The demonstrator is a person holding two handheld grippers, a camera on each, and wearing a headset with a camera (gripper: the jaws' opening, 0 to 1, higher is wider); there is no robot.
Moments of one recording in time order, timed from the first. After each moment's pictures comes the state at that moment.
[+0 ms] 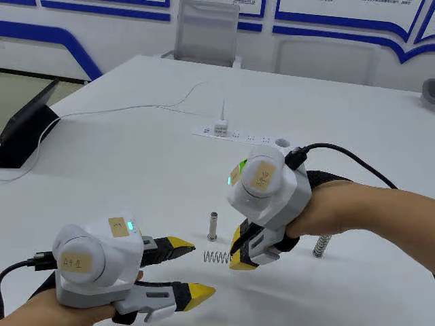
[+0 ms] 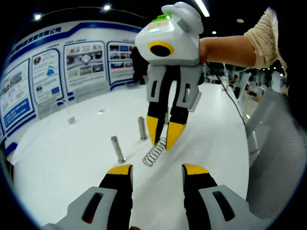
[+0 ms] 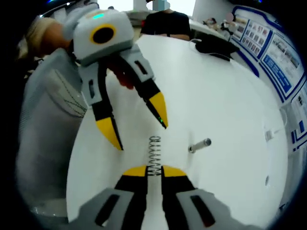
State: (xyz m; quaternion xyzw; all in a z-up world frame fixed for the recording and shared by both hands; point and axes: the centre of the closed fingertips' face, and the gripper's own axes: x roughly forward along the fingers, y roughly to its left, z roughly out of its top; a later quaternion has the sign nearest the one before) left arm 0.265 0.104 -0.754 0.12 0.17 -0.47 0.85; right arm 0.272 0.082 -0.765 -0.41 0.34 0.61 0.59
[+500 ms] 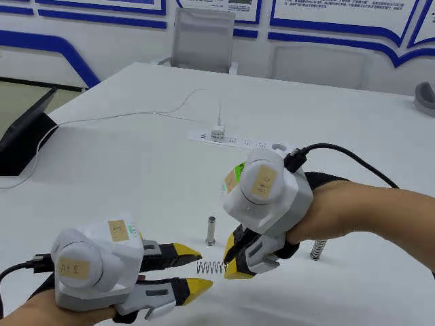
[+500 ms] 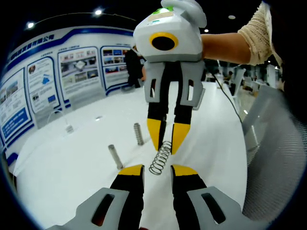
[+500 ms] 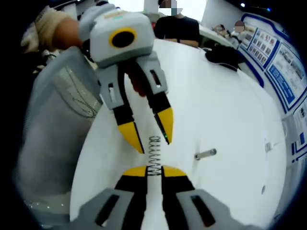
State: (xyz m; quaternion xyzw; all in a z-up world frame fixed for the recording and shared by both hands) left arm 0.261 0.098 -0.745 0.14 0.15 -0.49 0.85; right arm 0.256 0.088 -0.752 -0.42 0.31 0.63 0.57
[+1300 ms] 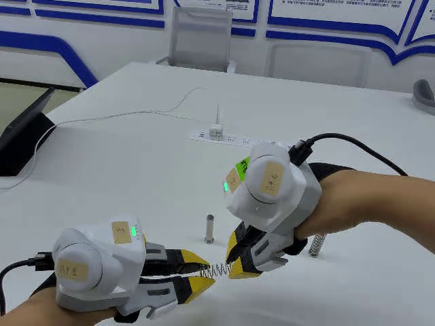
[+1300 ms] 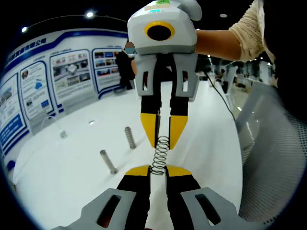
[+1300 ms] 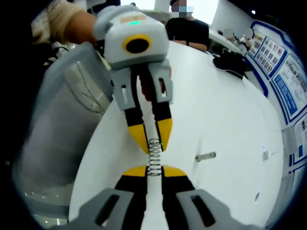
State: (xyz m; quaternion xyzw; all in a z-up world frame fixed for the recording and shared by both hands) left arm 0.253 0.089 -0.744 0.16 0.14 -0.52 0.83; right arm 0.246 0.083 -0.737 -0.44 0.29 0.65 0.55
